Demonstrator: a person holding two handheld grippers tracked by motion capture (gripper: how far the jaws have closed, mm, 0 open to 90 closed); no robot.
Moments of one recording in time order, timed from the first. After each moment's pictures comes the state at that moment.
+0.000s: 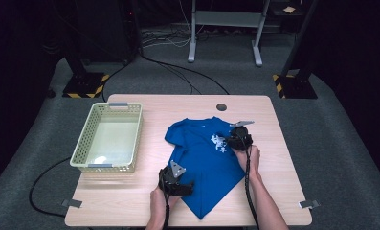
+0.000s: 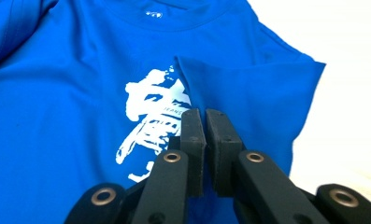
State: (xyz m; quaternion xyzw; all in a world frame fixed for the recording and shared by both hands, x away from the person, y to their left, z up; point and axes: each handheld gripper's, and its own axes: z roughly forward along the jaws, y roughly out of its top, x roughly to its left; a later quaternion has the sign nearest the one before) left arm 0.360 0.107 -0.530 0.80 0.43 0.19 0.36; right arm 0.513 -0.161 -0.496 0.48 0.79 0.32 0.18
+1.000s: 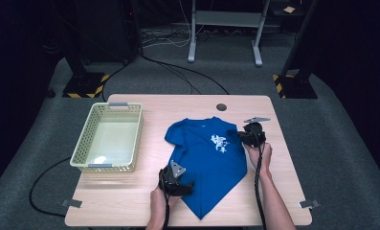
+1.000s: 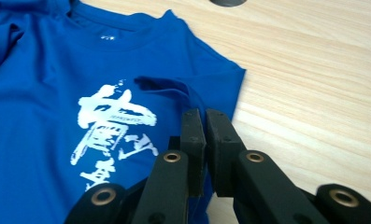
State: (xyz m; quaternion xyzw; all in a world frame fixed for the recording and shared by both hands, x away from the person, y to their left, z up) left arm 0.360 0.107 -0.531 0.80 0.43 0.19 0.36; right arm 0.514 -0.203 -0.480 0.51 0.76 0.34 0.20
